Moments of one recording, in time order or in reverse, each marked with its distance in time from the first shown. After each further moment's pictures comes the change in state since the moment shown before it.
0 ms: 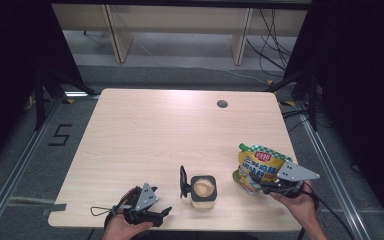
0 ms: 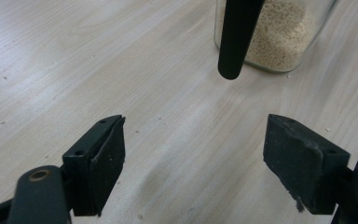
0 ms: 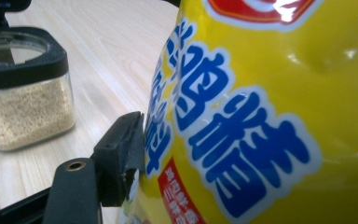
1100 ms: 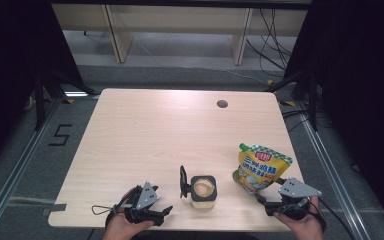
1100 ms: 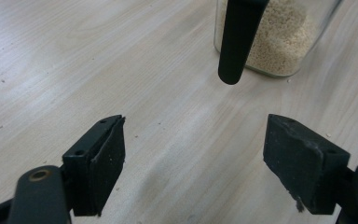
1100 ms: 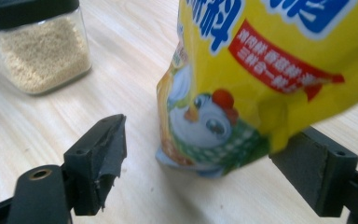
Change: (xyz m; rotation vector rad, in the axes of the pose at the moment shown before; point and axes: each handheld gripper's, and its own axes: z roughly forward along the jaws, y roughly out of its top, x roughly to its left) left arm -0.001 0.002 0.004 -0.017 -0.008 -0.018; right arm 0.040 -0.012 -0.033 0.221 -0.095 0.117
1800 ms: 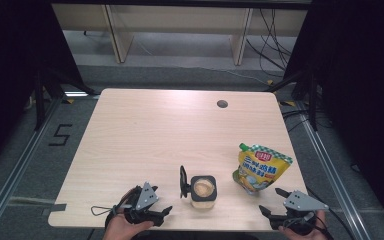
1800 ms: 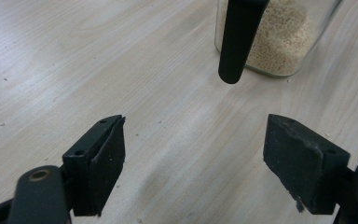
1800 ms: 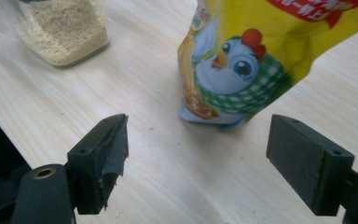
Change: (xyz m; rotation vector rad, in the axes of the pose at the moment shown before) left arm 0.001 0.000 -0.003 0.011 0.014 0.004; right arm 0.017 -0.016 -0.021 0.055 0.005 0.032
